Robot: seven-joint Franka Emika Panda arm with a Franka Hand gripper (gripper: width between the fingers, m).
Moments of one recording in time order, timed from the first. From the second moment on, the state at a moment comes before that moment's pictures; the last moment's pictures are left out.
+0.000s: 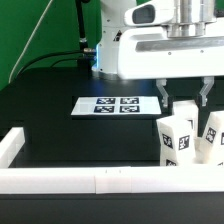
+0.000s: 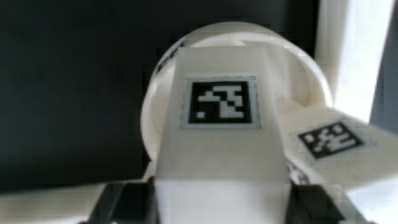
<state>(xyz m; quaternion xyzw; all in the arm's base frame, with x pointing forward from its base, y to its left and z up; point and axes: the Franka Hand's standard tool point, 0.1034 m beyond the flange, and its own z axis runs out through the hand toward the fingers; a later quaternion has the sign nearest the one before) 0.598 0.074 0.096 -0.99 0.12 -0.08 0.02</state>
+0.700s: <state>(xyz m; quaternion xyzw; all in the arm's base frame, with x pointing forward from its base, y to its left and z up) 0.590 0.079 0.095 -0.86 0.51 -0.02 0.07</state>
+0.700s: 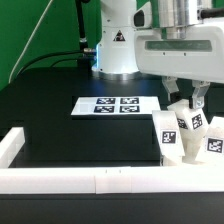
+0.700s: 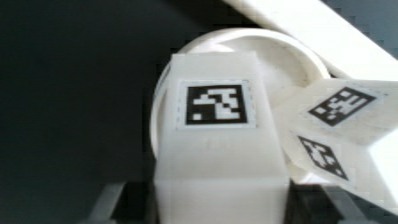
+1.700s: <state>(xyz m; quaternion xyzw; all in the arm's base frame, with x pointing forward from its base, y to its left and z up) 0.597 0.108 0.095 -0.65 0.76 0.00 0.09</state>
